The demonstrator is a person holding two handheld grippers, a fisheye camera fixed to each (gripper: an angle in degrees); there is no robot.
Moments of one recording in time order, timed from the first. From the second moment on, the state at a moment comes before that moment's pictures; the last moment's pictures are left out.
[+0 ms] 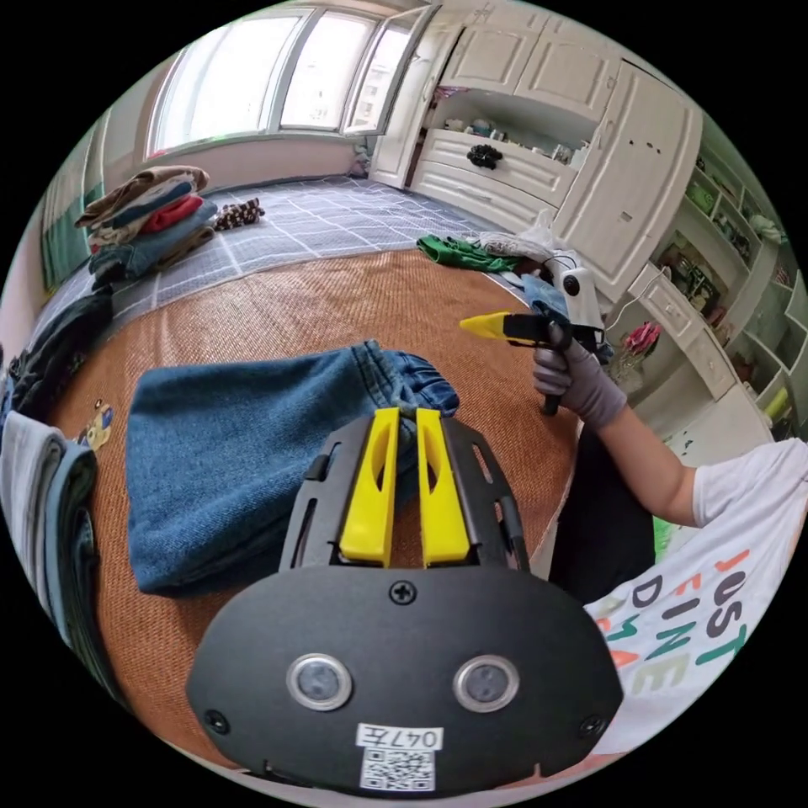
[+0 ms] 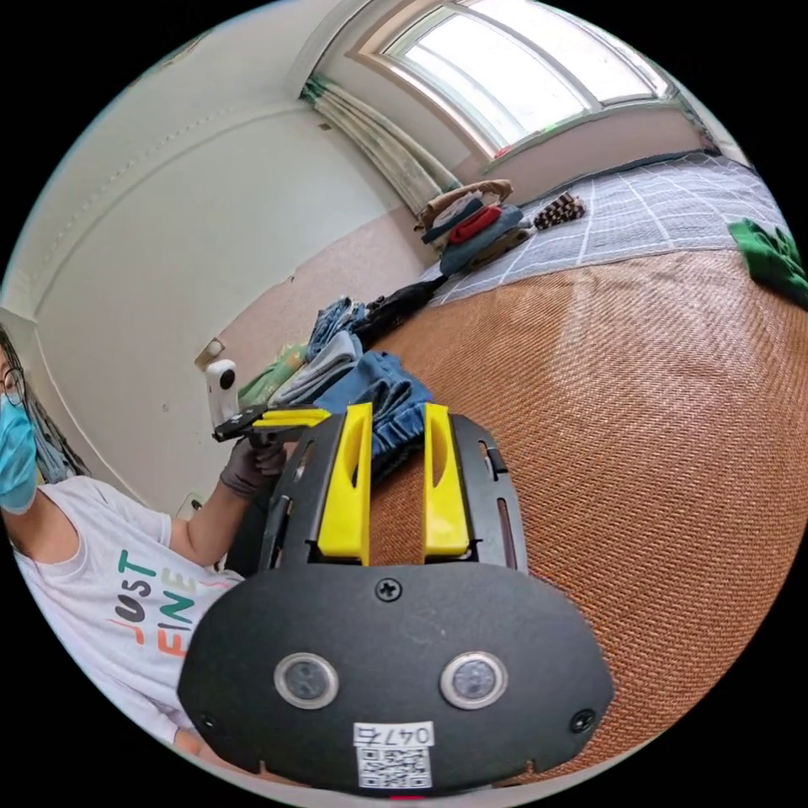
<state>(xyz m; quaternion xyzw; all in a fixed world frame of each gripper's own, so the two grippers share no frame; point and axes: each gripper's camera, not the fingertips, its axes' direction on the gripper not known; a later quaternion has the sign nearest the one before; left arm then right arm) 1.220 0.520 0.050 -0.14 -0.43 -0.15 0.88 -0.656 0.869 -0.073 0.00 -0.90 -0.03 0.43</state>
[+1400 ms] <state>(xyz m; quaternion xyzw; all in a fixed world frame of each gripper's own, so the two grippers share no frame) 1.302 0.532 -0.029 -0.21 -0.57 -0.09 0.79 -0.547 1.112 -0.023 -0.03 -0.79 0.05 0.61</state>
